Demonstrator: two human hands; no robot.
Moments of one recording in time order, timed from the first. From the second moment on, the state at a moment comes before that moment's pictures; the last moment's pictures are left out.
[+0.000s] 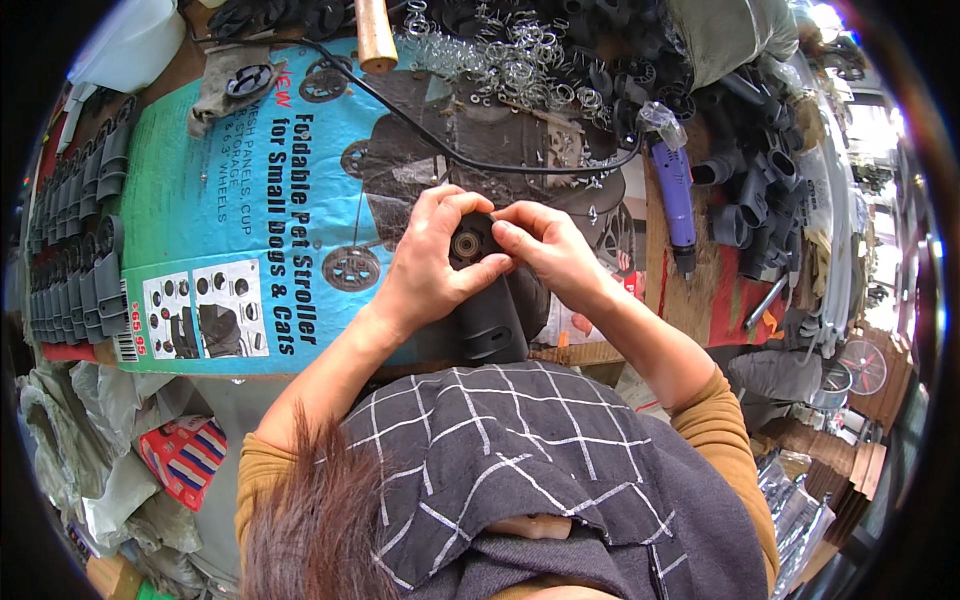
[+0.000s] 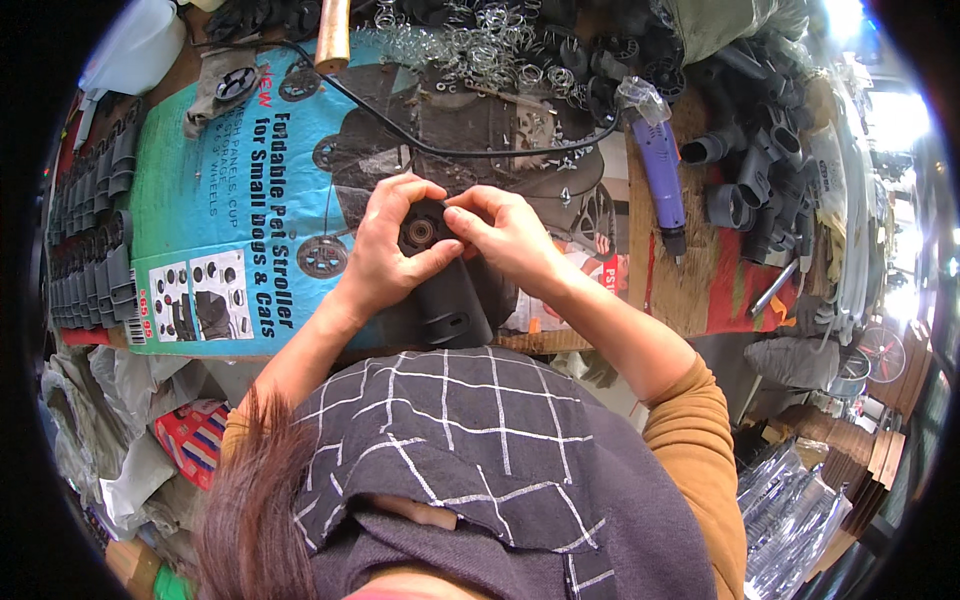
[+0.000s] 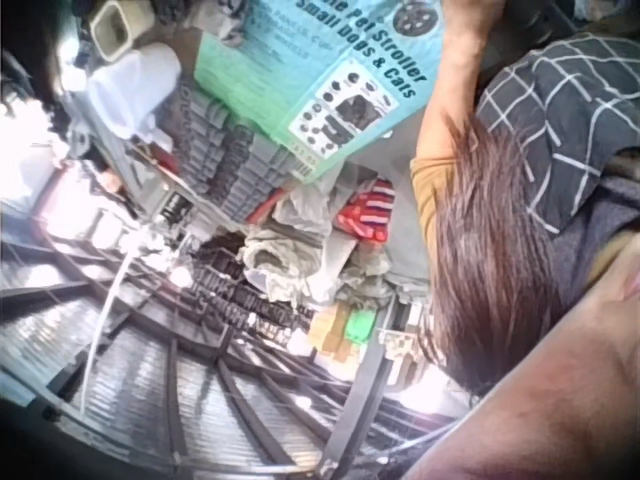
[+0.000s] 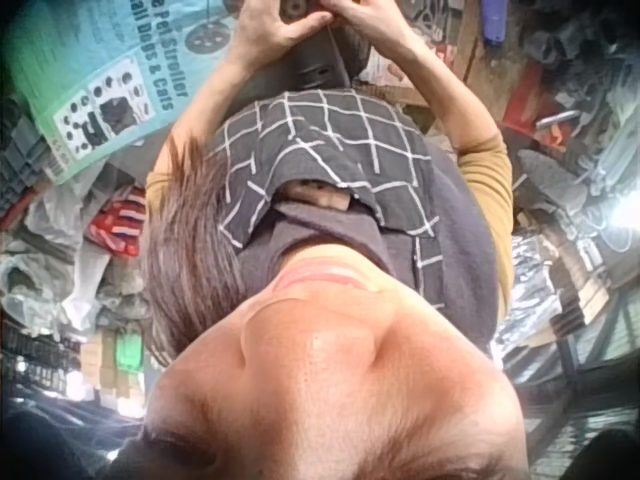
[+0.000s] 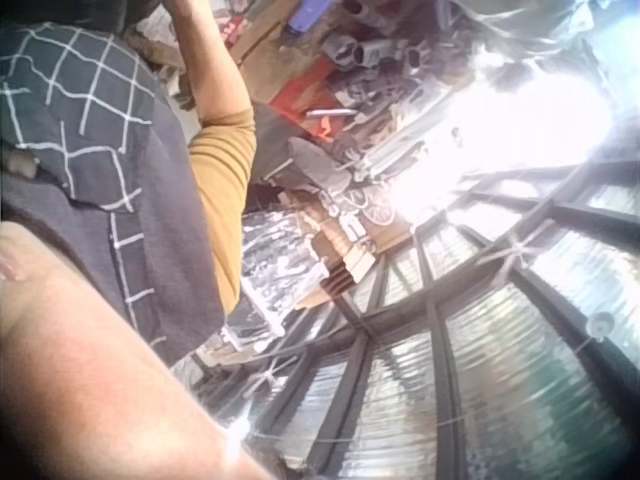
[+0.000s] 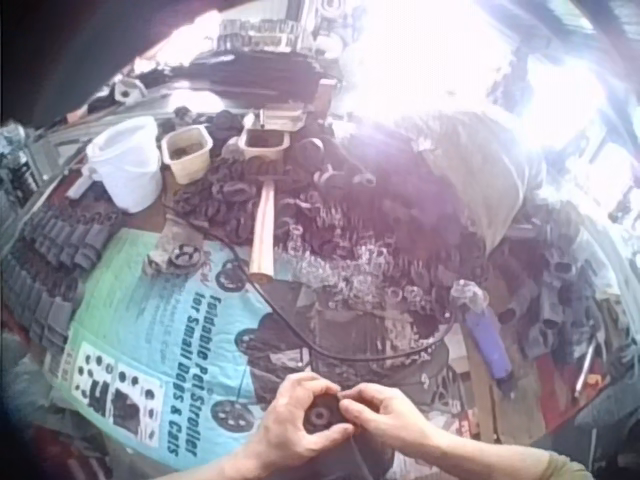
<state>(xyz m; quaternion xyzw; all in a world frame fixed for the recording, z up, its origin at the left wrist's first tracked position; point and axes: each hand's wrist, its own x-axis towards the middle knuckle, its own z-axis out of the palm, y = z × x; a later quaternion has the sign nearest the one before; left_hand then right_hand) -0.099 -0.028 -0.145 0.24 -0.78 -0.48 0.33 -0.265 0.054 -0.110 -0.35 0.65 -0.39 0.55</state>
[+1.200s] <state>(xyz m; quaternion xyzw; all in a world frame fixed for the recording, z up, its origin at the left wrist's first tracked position) -0.104 -0.017 -0.152 0.27 -0.76 -0.45 0.39 -0.247 0.043 -0.100 -0.62 0.68 -0.32 0.22</state>
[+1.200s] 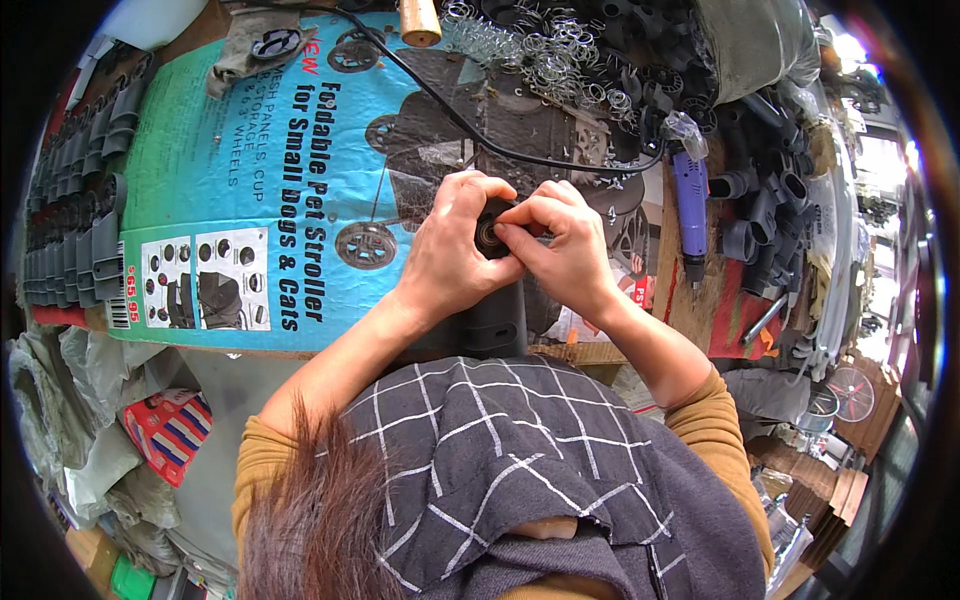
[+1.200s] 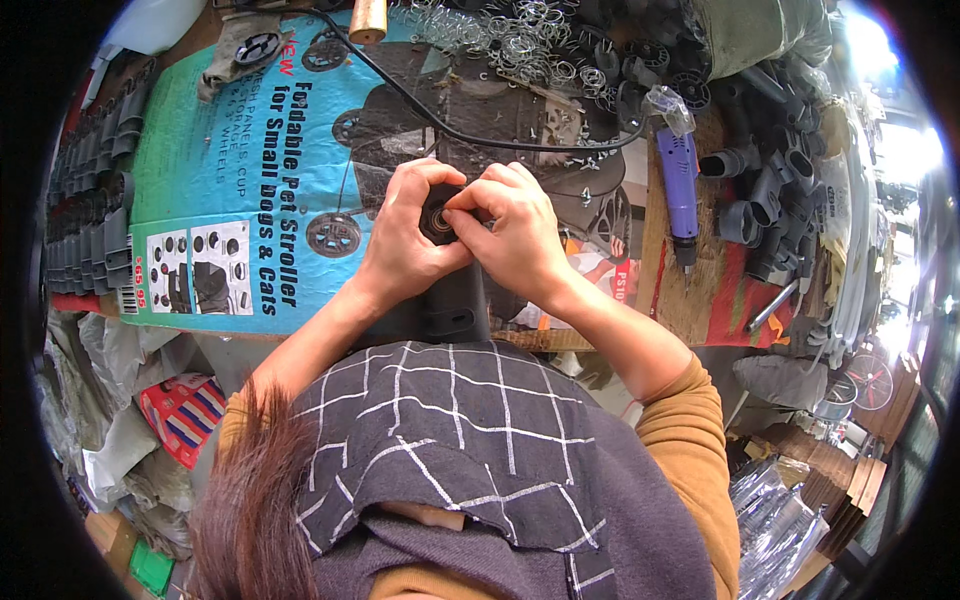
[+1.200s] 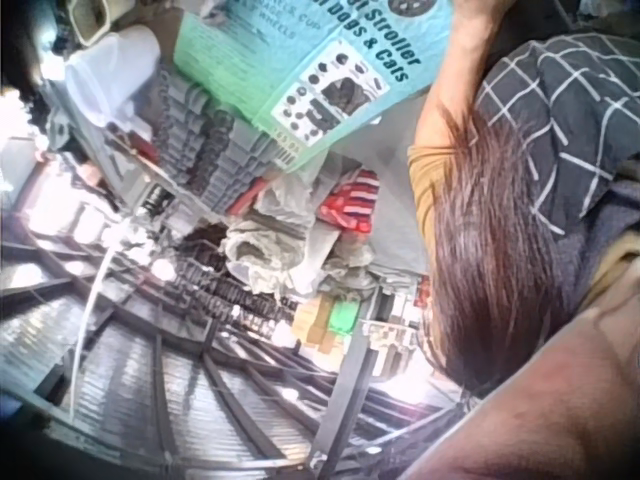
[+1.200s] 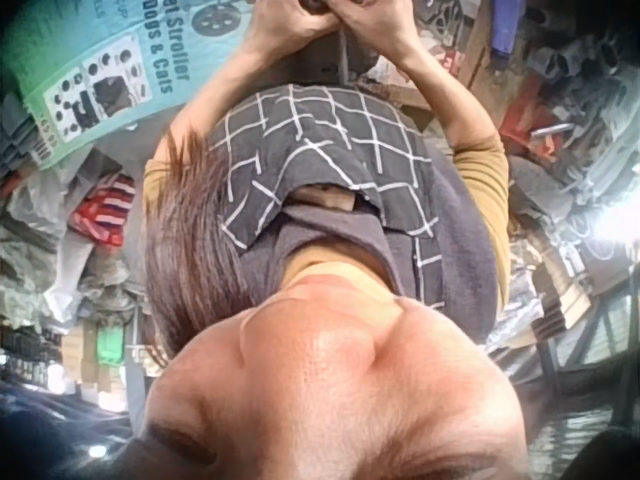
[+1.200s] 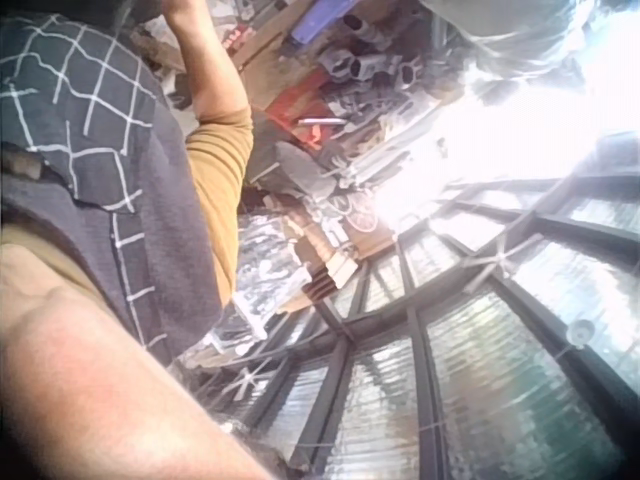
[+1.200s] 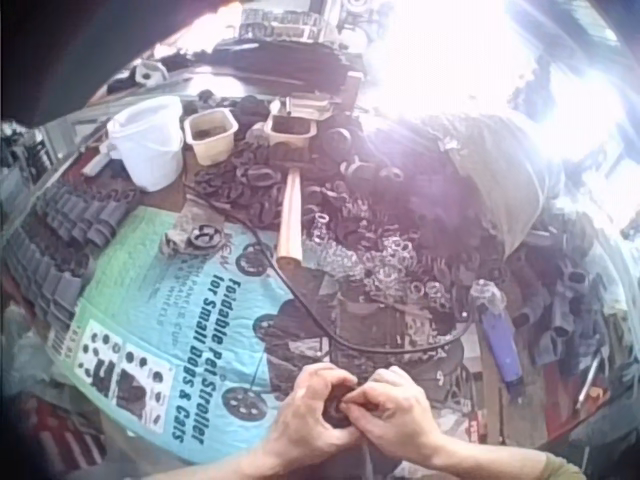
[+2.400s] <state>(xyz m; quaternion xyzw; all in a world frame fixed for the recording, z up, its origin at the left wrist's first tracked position) -0.126 -0.010 -0.150 0.24 -0.81 -0.37 0.40 -0.273 0.074 -0.089 -0.53 0.73 -0.35 0.24</state>
